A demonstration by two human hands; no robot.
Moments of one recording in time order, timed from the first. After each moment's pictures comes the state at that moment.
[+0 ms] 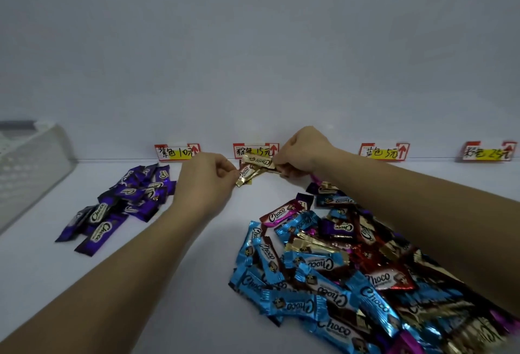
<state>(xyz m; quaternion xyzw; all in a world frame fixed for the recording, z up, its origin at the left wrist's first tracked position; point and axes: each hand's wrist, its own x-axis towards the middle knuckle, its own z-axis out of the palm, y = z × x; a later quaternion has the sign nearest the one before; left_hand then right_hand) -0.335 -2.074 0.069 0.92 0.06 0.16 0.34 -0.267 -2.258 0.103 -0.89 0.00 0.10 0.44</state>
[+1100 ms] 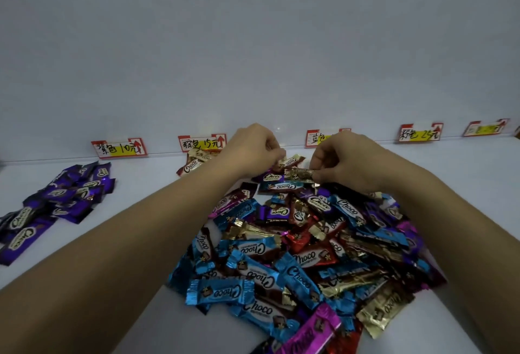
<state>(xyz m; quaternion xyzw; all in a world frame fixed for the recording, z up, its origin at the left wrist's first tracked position) -0.292 -2.210 0.096 0.95 -0.15 0.01 0.27 -0.334 -2.409 0.113 -0.97 -0.11 0.04 0.23</state>
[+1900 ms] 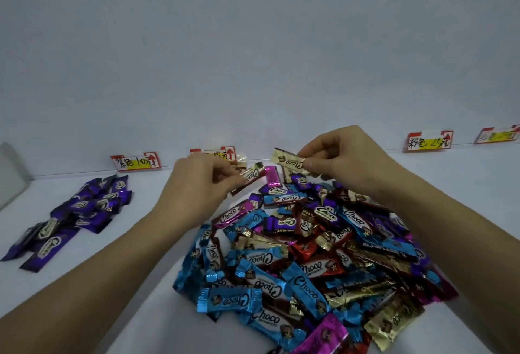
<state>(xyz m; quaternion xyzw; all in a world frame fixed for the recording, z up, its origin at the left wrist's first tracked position) -0.361 -2.141 0.100 0.95 -0.08 0.12 0.28 -0.342 -2.395 0.121 -0.88 -0.09 -0.02 0.46</state>
